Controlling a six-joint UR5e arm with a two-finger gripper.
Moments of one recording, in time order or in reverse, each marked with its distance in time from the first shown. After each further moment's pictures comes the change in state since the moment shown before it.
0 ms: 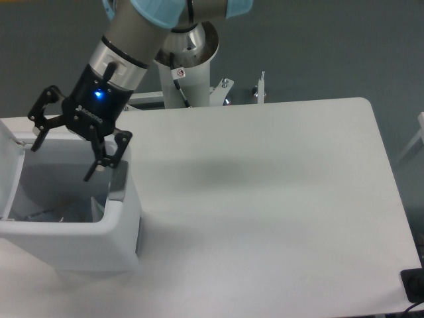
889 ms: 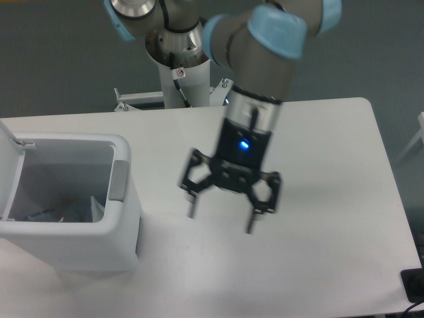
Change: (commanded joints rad) arm 0.241 -0.304 0.201 -0.009 0.526 0.403
